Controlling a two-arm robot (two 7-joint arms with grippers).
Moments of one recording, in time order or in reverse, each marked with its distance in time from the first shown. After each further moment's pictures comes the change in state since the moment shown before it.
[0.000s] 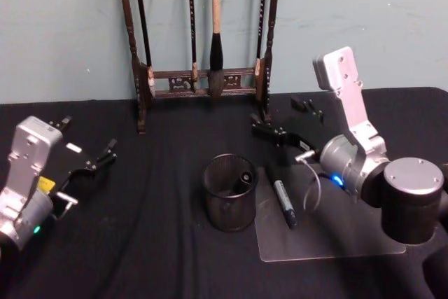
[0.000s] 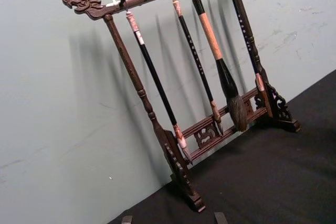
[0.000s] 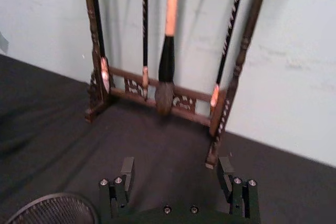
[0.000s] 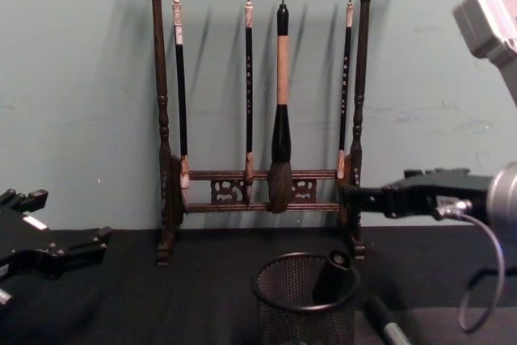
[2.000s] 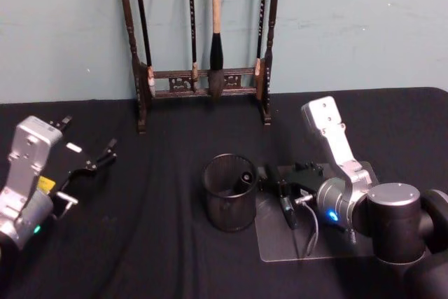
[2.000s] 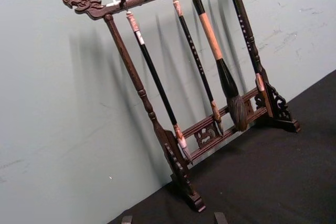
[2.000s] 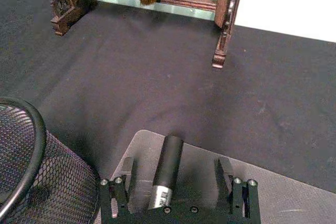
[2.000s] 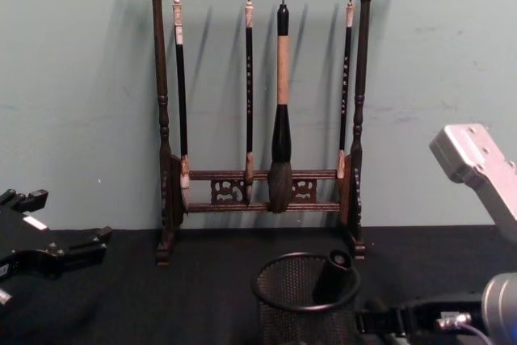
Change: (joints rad) left arm 0.000 0.000 0.000 0.000 0.000 0.000 0.000; right arm -0.013 -0.097 0.077 0.173 -0.087 0.183 0.057
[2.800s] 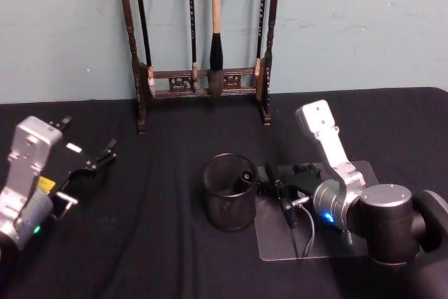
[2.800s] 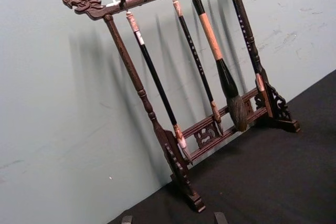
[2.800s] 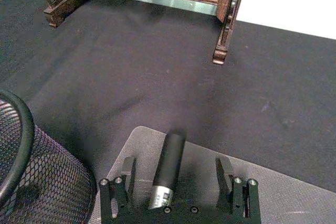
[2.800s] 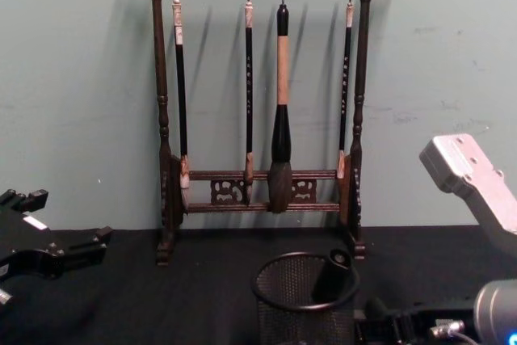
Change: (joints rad) left arm 0.000 0.000 0.000 0.000 0.000 0.000 0.000; right arm 0.014 -0.025 0.006 0.046 -0.052 -0.015 0.005
